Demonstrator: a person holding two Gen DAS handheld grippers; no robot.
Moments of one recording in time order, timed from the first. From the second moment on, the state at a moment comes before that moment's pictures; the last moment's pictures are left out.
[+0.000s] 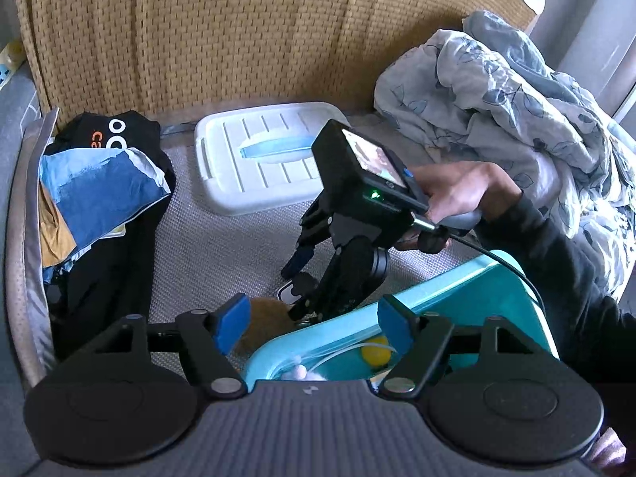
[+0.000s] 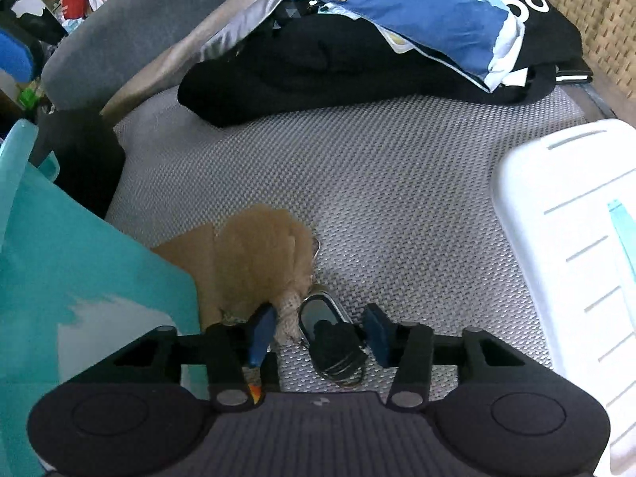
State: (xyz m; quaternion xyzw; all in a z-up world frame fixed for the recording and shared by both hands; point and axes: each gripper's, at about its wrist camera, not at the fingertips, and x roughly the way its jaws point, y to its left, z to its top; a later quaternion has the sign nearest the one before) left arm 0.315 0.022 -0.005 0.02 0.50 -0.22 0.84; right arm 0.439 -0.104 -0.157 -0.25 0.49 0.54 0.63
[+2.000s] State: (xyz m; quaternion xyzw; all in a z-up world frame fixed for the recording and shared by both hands) left arm 0.313 0.020 -0.016 0.00 0.51 -0.21 0.83; right arm 0.432 -0.096 -0.170 -0.34 0.43 0.49 0.68
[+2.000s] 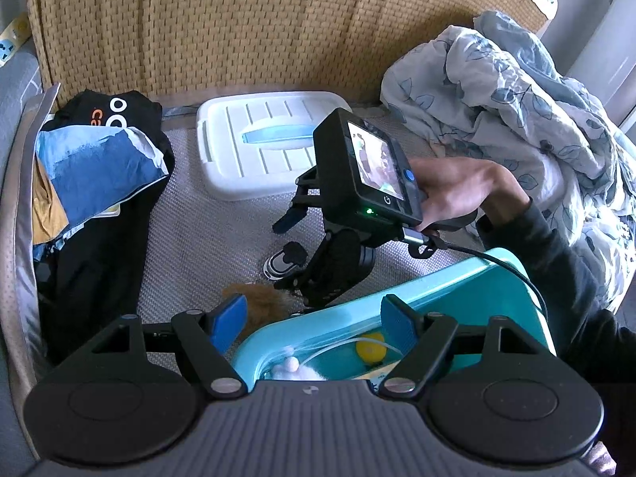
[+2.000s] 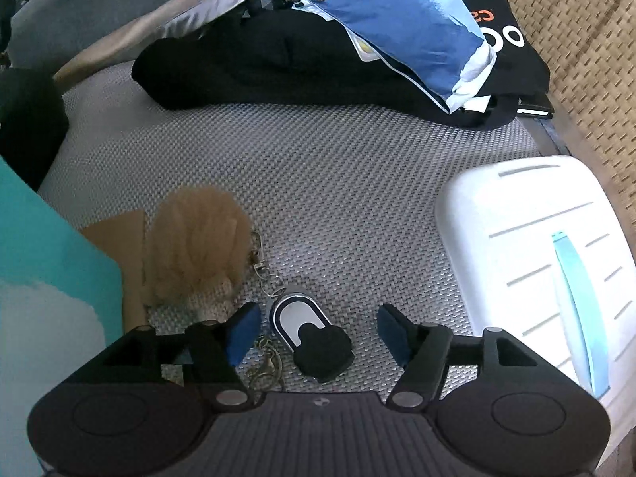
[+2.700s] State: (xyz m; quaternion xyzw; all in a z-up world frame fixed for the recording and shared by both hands) left arm 0.307 0.020 -0.013 0.00 0.51 -0.21 0.83; right arm 0.435 -0.102 -0.159 -0.33 0.44 0.48 0.68
